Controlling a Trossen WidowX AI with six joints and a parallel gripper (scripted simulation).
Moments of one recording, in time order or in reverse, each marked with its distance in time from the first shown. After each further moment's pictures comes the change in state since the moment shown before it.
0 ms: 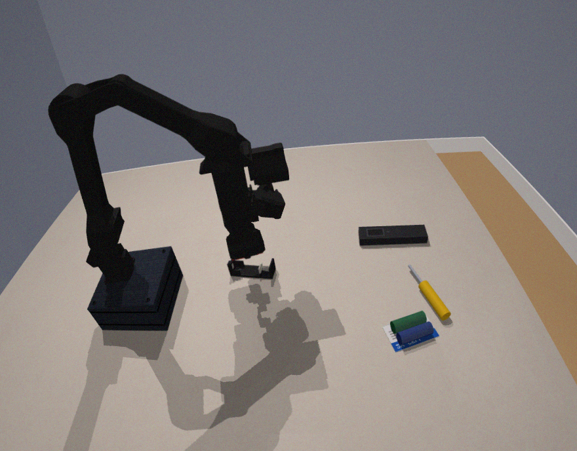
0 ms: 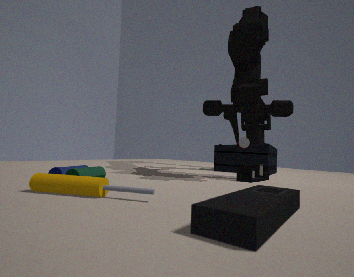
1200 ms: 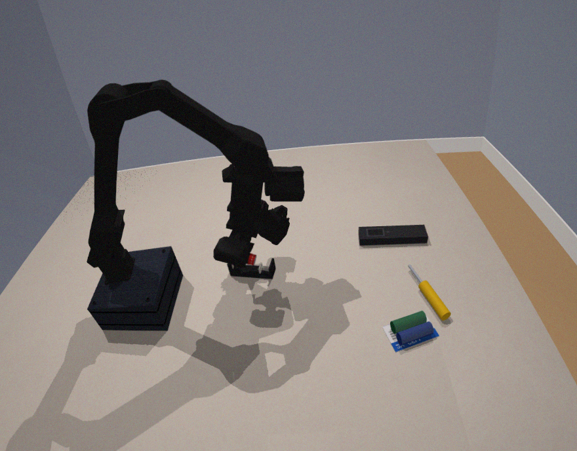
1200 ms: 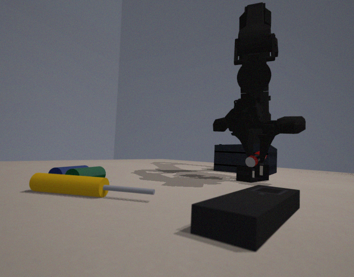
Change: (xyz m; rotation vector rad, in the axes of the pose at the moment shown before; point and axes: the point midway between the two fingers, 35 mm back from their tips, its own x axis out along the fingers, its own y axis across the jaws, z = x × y) arm 0.034 0.027 -0.007 0.453 0.254 0.028
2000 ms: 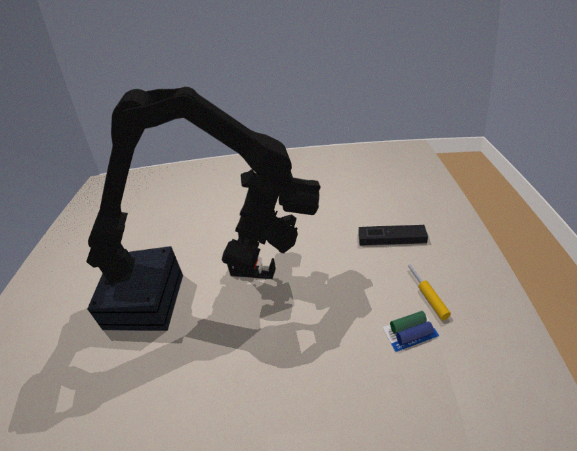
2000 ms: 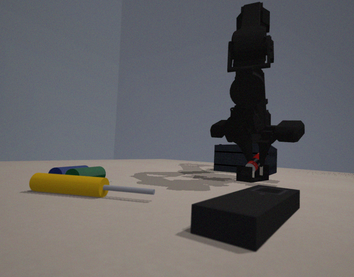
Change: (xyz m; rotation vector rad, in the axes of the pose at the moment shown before) arm 0.008 0.001 0.008 -0.009 0.150 -0.015
